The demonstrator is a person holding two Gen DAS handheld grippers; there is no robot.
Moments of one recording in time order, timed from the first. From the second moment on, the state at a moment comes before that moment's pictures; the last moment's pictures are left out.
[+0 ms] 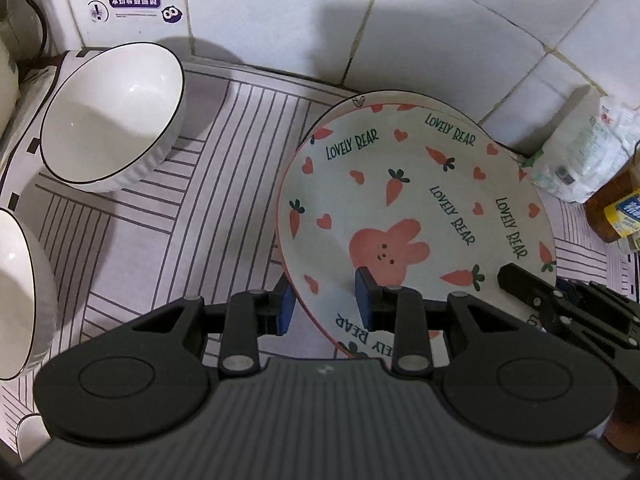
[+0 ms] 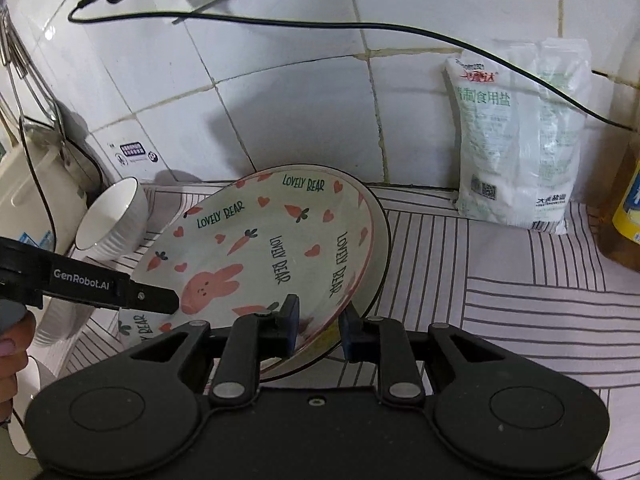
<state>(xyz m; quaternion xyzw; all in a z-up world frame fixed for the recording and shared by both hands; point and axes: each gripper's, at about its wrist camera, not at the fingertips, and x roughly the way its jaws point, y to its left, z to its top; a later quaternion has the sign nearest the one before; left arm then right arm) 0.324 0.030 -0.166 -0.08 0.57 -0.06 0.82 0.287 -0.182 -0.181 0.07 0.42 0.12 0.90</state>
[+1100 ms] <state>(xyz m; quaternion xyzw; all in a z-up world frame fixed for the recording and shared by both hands) 0.265 -0.022 -0.107 -0.02 0.54 -0.08 0.84 0.227 -0.190 -0.145 0.04 0.34 0.11 0.93</state>
